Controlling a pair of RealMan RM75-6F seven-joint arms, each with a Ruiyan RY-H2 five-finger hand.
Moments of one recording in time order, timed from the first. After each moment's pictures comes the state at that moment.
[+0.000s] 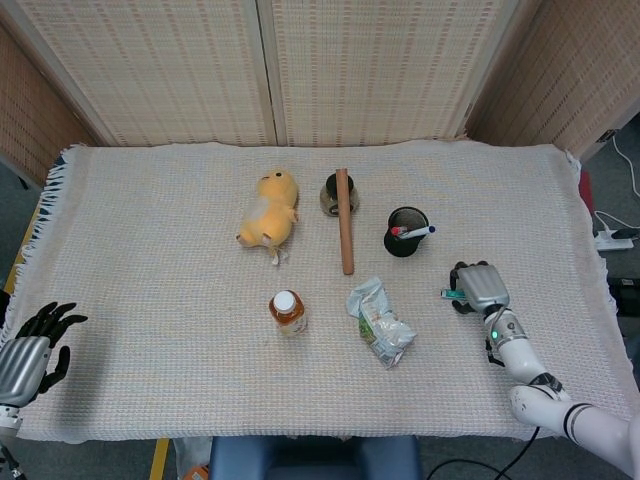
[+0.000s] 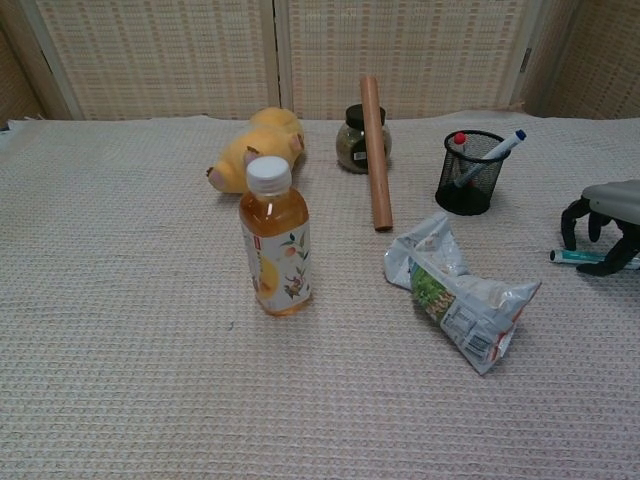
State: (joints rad) left arm -0.15 -1.07 0.00 -1.55 1.48 1.34 -0.15; right arm 0.60 -1.51 0.12 -1.11 -1.05 0.76 -0.27
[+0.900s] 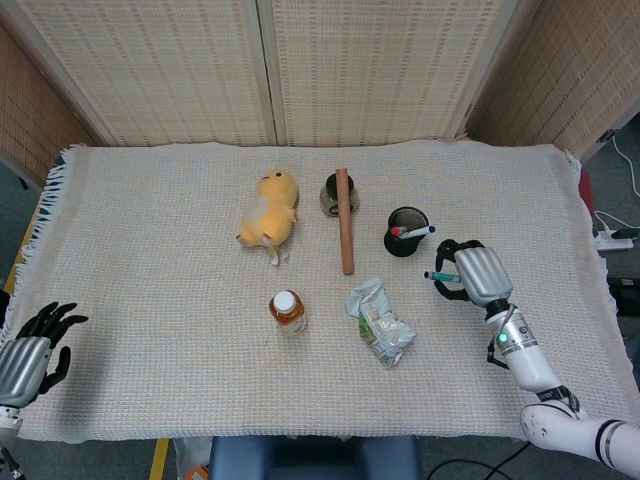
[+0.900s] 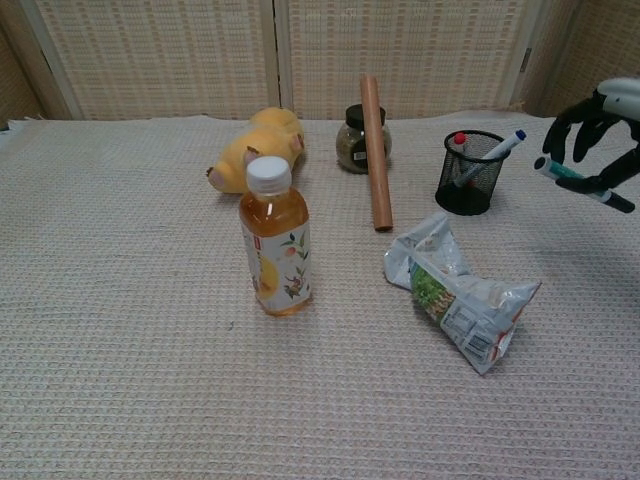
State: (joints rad) left arm -0.15 -1.07 0.00 -1.56 1.49 1.35 -0.15; right arm 0.54 -1.30 0.20 -1.52 -1.23 1.05 -0.08
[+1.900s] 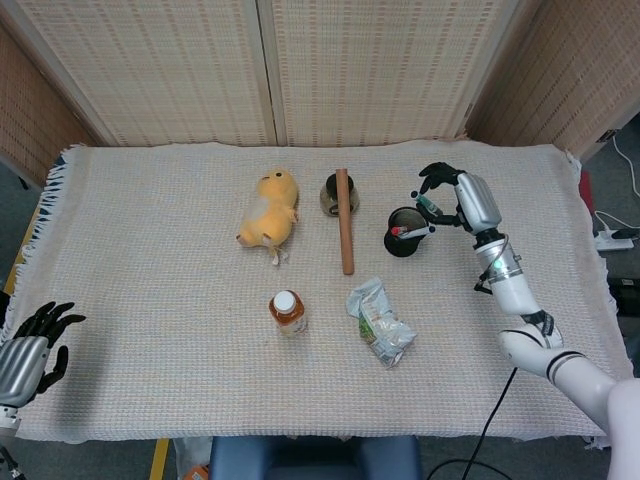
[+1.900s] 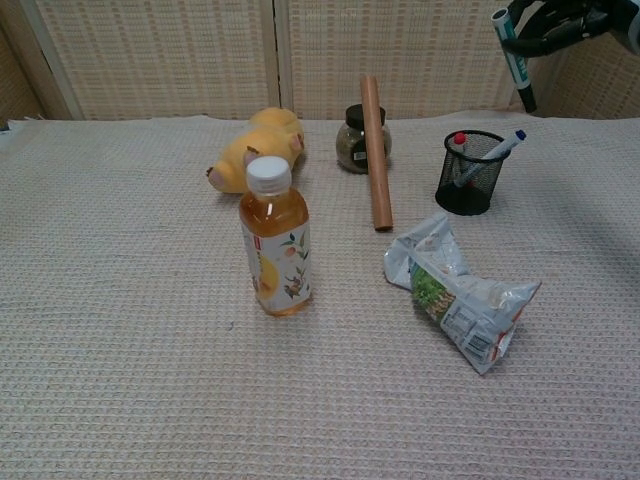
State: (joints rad) left arm -0.15 -1.07 0.00 -1.55 1.48 1.35 -0.15; right arm 0.79 -1.57 0.32 -0.80 -1.41 0.99 0.77
